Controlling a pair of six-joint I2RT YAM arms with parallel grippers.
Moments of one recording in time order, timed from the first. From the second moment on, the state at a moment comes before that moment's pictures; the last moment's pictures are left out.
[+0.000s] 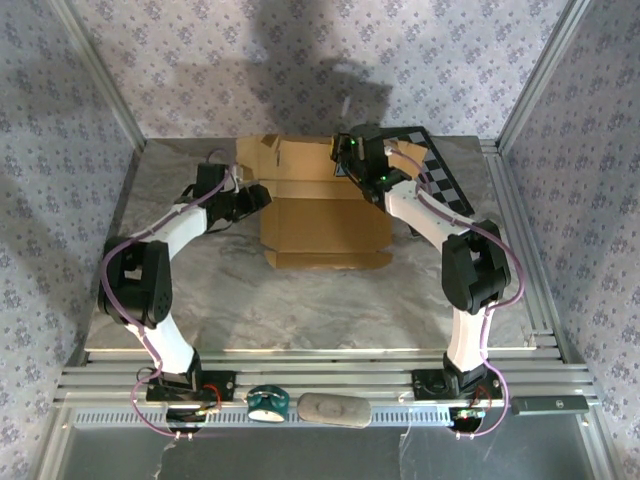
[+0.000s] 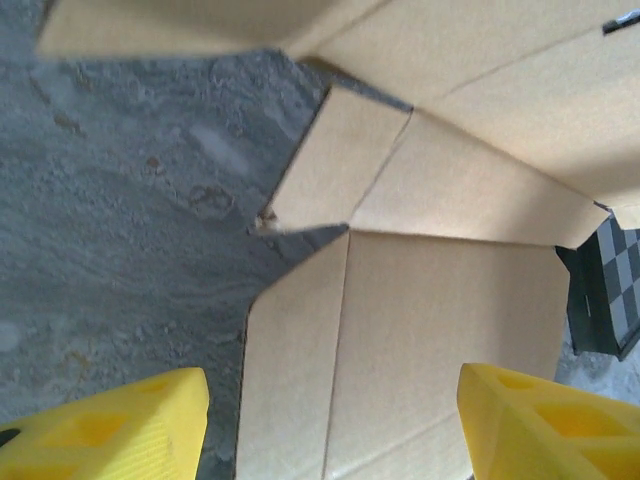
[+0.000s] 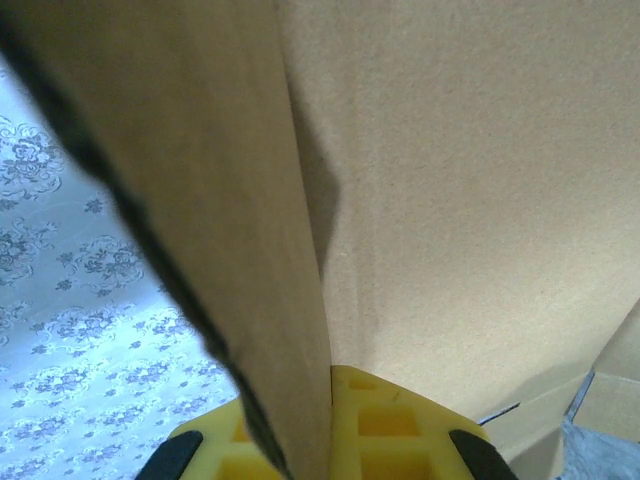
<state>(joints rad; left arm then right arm) -0.18 1.73 1.13 -0.18 0.42 -0.57 0.49 1.90 1.56 0.04 0.07 1.94</state>
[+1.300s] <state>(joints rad) -0.34 1.85 1.27 -0.18 0.14 -0.54 0.48 1.91 1.63 -0.04 0.03 1.97</state>
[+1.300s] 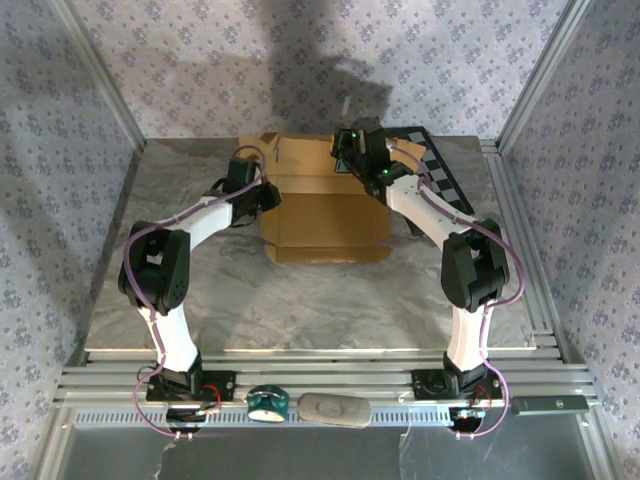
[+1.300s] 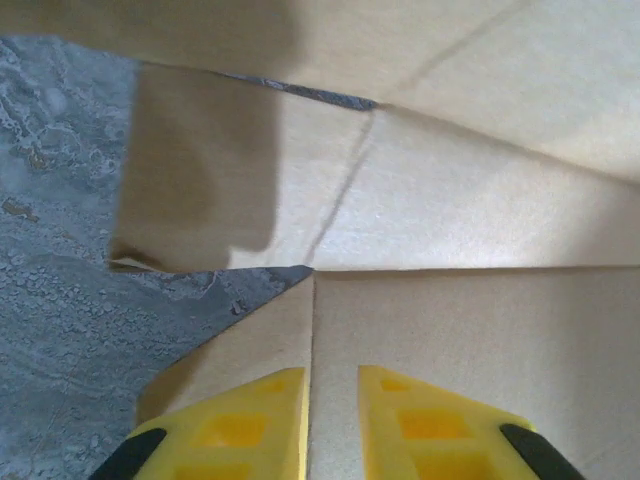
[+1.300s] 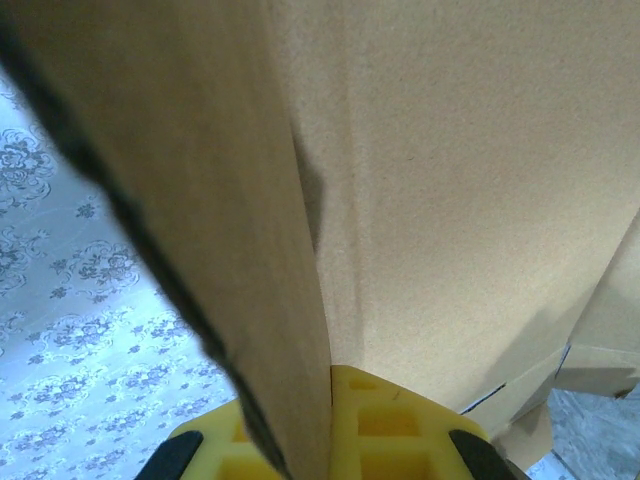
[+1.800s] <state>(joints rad) -0.38 1.70 1.28 -0.30 0.07 -0.46 0.48 1.91 1.62 -0.04 0.03 1.98</state>
